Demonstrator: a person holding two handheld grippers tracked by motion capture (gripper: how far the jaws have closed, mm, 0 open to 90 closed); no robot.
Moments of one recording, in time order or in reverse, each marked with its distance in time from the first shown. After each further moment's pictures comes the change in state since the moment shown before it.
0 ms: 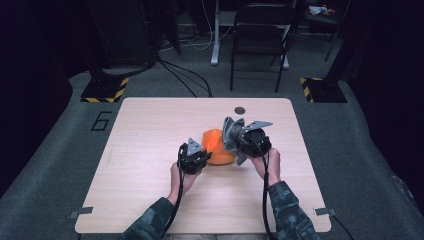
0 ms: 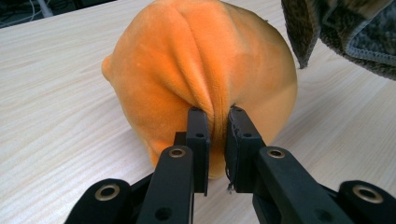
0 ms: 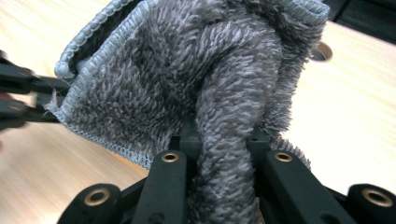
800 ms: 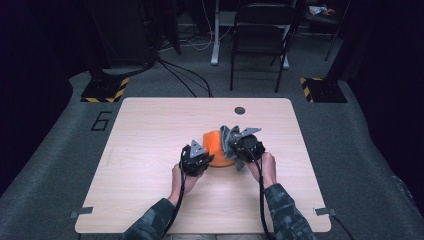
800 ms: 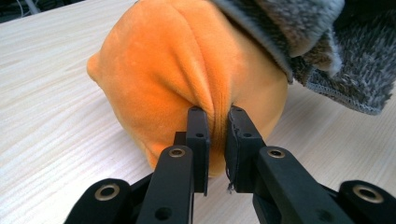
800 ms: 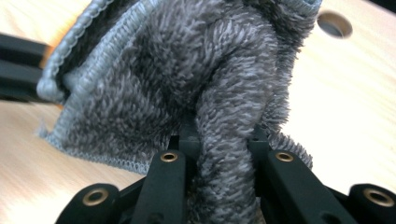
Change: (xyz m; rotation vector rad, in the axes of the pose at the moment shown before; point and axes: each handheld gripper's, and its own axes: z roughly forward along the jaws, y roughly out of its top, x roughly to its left) left arm -0.004 -0.005 0.006 0.010 -0.018 0.029; right arm 0.001 -0.022 0.034 0.131 -0.056 -0.049
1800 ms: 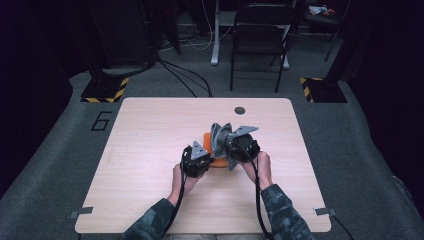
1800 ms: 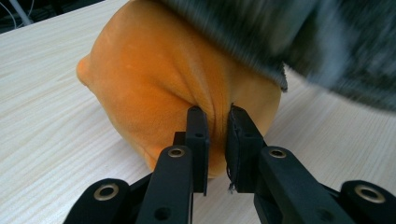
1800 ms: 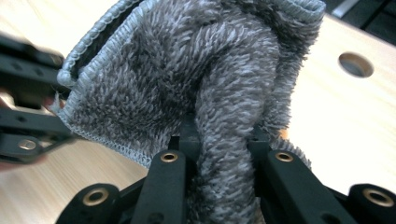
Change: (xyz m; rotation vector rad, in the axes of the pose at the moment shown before) left arm -0.004 -0.002 0.000 -0.003 -0.027 0.048; right arm 0.027 0.018 -0.017 -0.090 0.070 -0.067
